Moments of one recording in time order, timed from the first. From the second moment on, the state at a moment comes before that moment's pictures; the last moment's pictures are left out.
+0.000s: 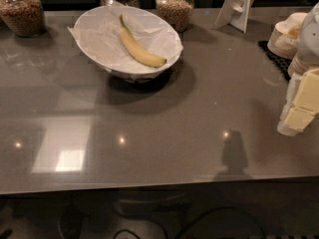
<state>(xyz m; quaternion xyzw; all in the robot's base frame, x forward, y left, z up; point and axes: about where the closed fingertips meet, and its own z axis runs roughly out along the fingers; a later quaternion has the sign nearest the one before) 0.438 -0.217 0.976 -0.60 0.78 -0.03 0.16</state>
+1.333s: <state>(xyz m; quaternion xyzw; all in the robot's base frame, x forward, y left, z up) 0.547 -0.089 0.987 -0.58 0.76 0.04 0.30</state>
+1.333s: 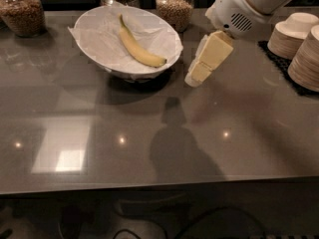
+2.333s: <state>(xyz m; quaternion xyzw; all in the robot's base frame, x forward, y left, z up) 0.596 -0.022 0.994 -0.57 0.72 0.09 0.39</state>
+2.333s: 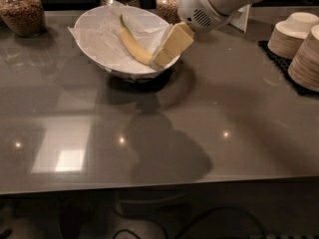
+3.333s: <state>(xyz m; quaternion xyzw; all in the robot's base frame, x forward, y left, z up) 0.677 0.059 0.970 -0.55 0.72 0.09 0.41</state>
